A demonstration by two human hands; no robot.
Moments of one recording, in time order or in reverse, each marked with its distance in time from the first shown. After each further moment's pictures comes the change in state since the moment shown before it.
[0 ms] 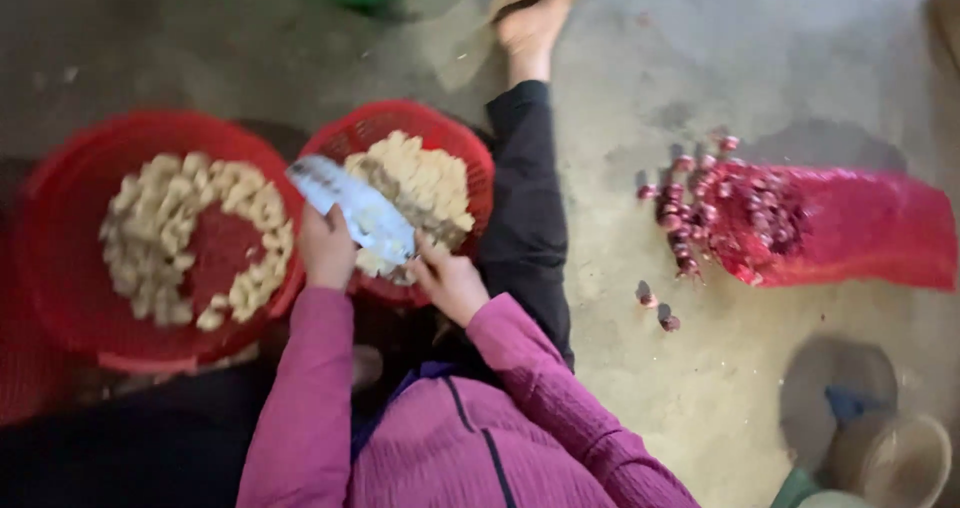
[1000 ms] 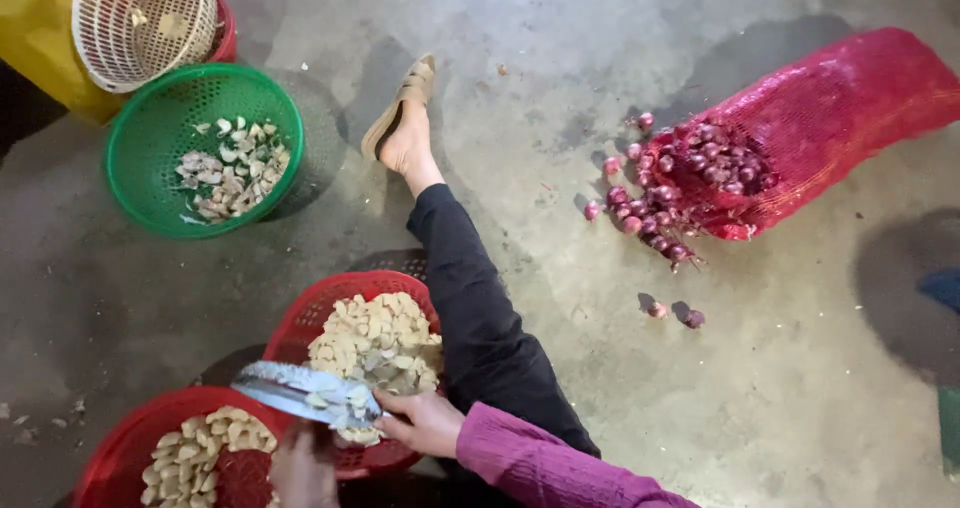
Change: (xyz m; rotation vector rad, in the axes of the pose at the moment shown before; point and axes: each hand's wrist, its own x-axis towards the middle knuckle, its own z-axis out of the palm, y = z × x) left_hand 0.033 -0.095 -0.023 -0.679 -0.307 -0.460; right_hand 0.005 -0.013 -0.029 0.417 -0.121 -0.012
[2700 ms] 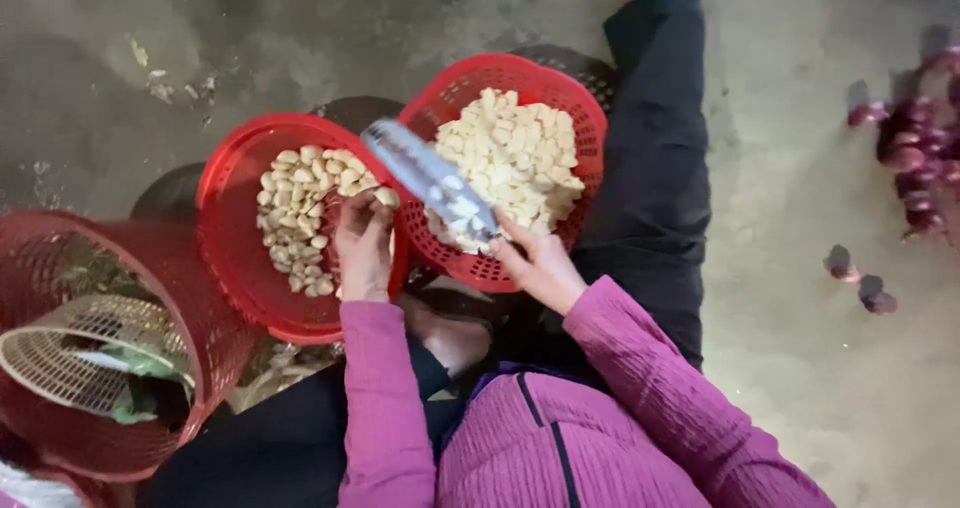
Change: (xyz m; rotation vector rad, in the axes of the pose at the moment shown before) left_hand -0.044 0.060 0.019 -0.035 0.155 0.476; right_hand 0.020 0.008 0.015 0.085 -0.021 0.092
